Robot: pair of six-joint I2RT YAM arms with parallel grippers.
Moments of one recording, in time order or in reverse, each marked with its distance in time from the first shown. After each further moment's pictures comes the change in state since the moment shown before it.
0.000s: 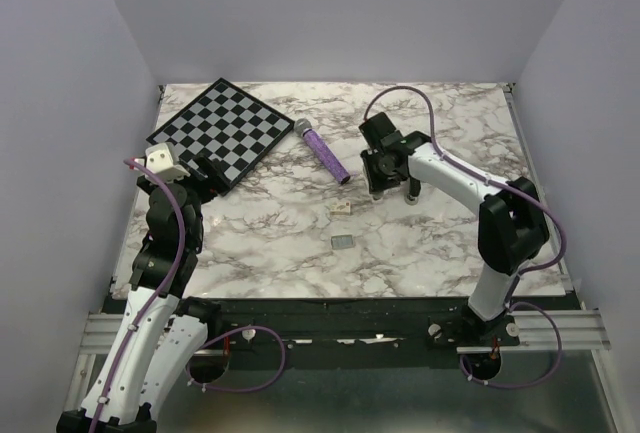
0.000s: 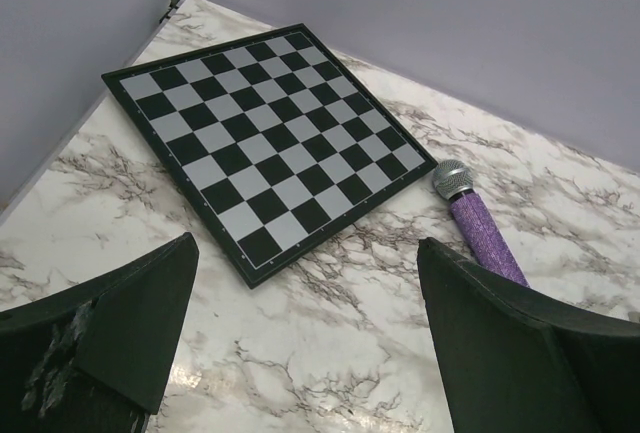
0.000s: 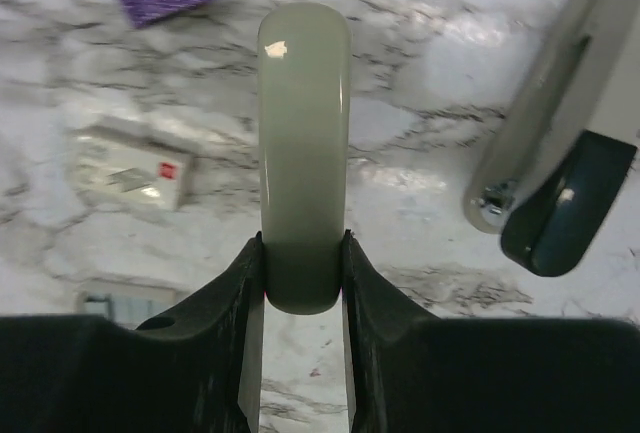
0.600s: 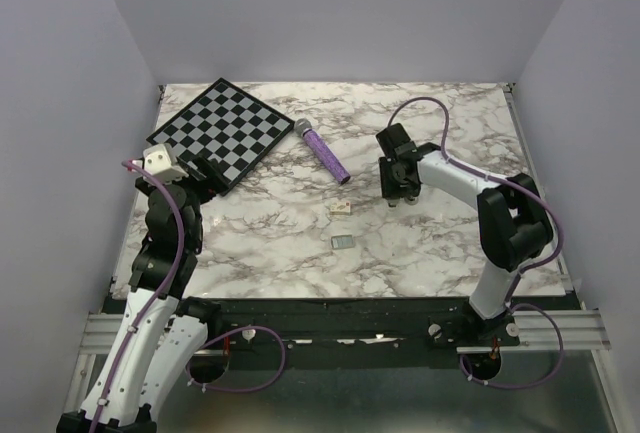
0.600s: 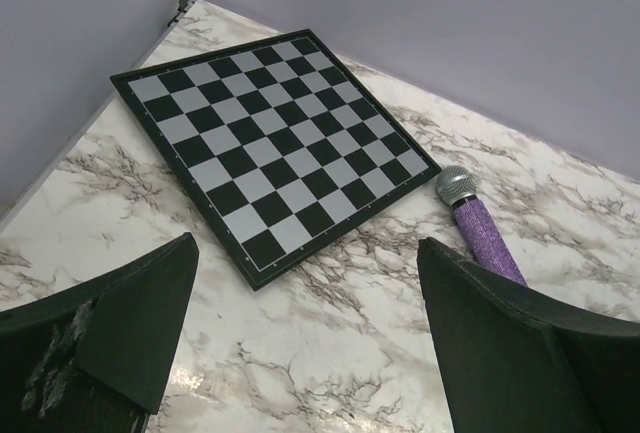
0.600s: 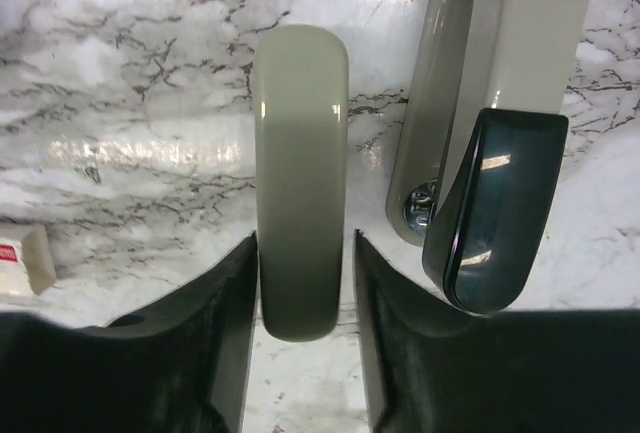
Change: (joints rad) left arm 0.000 -0.011 0.000 -0.002 -0.019 -0.004; right arm -0.150 0.003 -0.210 0.117 0.095 0.098
